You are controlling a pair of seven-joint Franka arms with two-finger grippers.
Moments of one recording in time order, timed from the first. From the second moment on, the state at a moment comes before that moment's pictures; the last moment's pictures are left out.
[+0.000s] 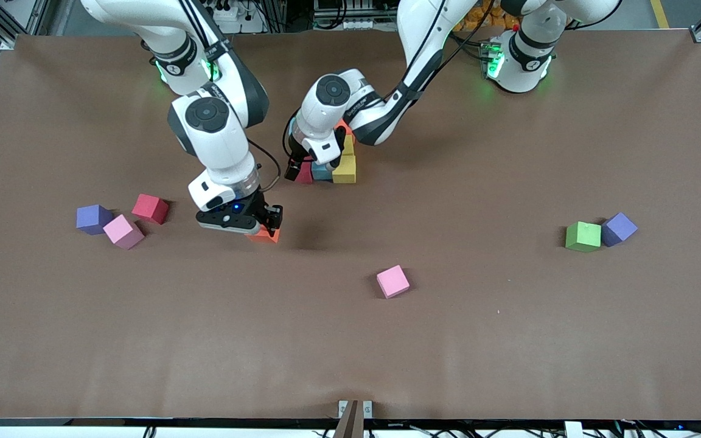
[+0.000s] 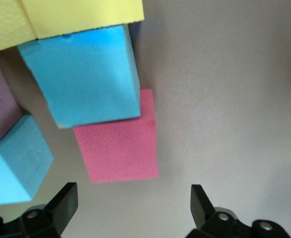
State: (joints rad) left arm -0.92 0.73 -0.20 -1.63 -0.23 2.70 -2.25; right arm 0.58 0.28 -0.06 -2.00 -0.16 2.51 0.83
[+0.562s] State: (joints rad) left arm -0.87 0.42 -0.19 -1.81 -0.18 2.48 -2.13; right arm 0.61 0.27 -0.06 -2.13 -0.20 2.60 0.84
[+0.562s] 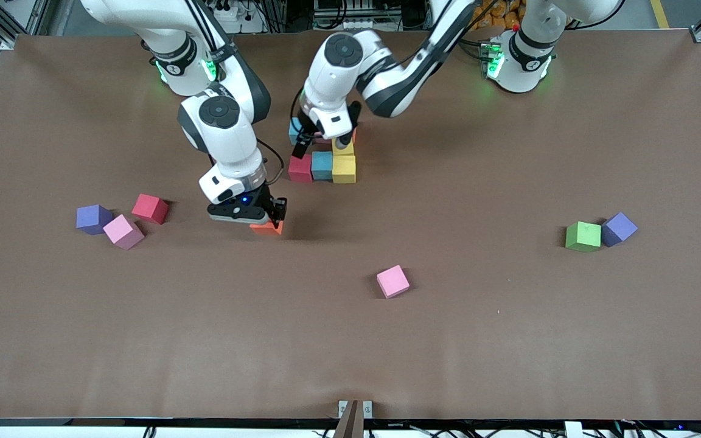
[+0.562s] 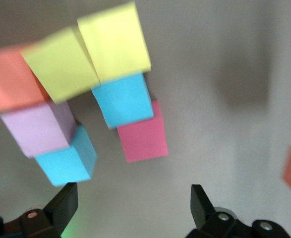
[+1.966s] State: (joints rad) left arm 0.00 0.26 -0.17 -1.87 -0.03 2.13 -0.34; right arm 0.81 0.30 -0.06 -2.24 -0.20 2.64 1.01
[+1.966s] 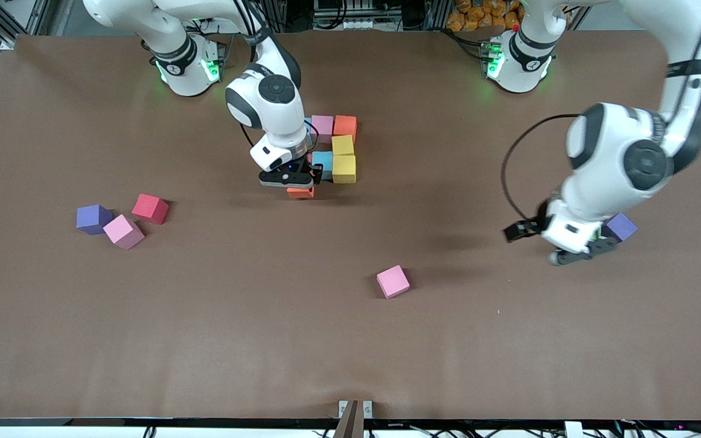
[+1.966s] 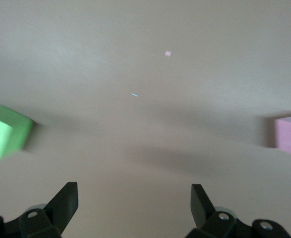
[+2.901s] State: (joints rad) left arm 0.31 0.42 -0.18 -1.90 0.06 2.18 0.31; right arm 0.81 0.33 -0.07 -2.27 -0.27 2.68 1.08
